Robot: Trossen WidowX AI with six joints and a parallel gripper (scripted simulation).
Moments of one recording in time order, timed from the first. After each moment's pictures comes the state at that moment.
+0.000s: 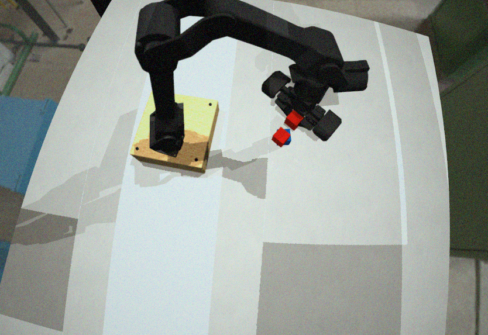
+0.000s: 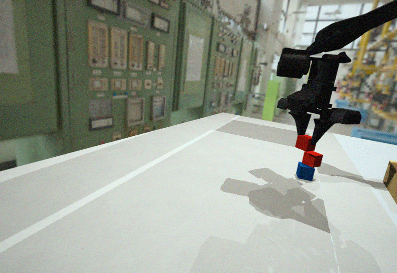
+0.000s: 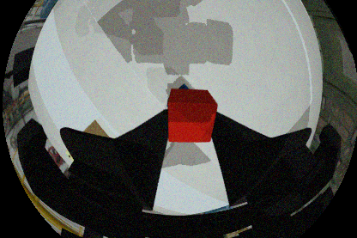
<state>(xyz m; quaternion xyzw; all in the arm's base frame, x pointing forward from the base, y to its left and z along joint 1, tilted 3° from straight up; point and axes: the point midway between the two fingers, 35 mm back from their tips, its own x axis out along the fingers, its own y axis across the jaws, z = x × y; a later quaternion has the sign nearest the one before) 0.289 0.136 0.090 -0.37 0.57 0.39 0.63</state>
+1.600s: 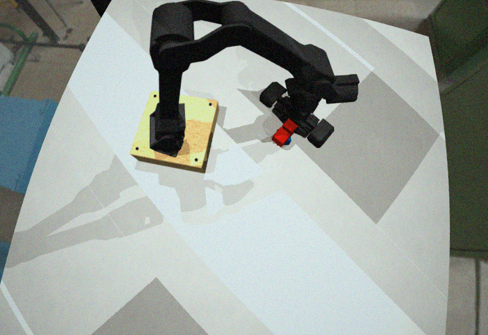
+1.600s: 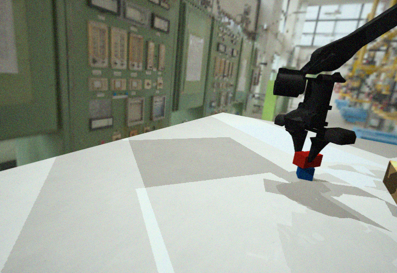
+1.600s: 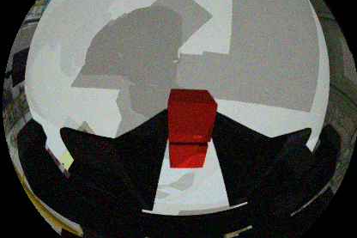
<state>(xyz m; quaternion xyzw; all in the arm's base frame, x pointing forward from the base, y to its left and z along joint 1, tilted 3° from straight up) 0.289 0.138 0.045 -0.37 0.57 0.39 0.62</state>
